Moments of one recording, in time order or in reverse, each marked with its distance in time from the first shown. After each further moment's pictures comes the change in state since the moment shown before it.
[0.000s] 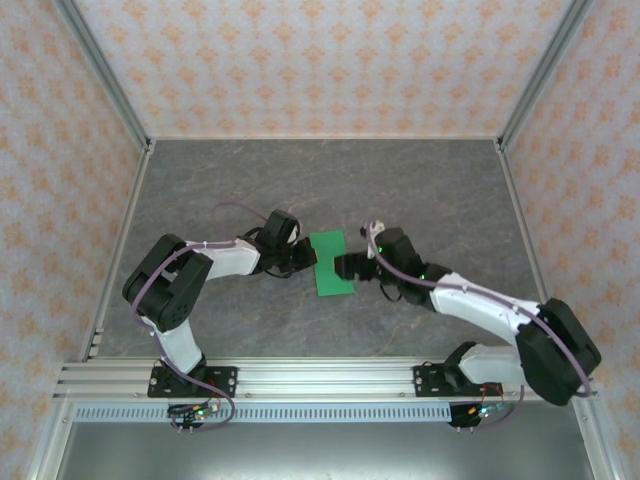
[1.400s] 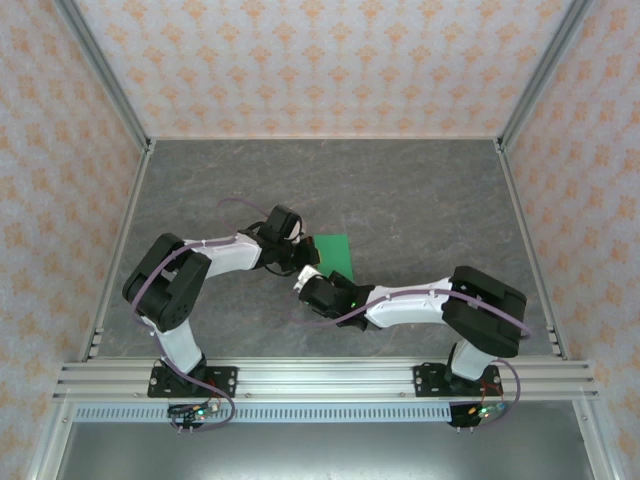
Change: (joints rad) left arm 0.000 0.000 0.064 -0.114 0.073 0.027; right arm 0.414 0.447 0.237 -0.135 0.600 -0.459
